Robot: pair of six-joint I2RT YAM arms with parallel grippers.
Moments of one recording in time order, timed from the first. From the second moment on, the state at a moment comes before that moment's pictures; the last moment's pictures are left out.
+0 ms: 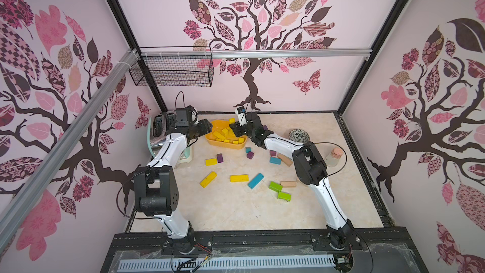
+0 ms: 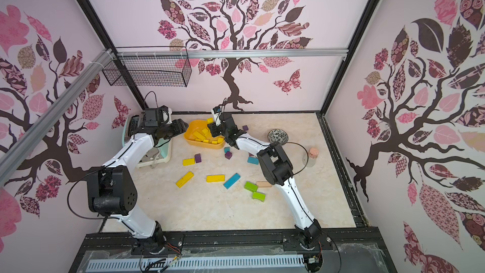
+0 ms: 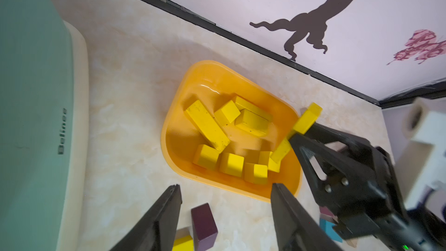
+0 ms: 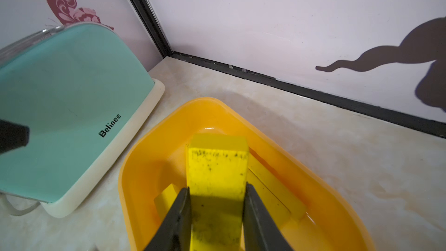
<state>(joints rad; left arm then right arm) 0.01 1.69 1.34 -0.38 0.31 -0.39 0.64 2.45 1.98 0.17 -0.17 0.26</state>
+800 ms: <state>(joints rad) 0.01 1.69 1.33 -0.34 0.41 -0.49 0.68 2.61 2.24 0.11 -0.29 0.39</state>
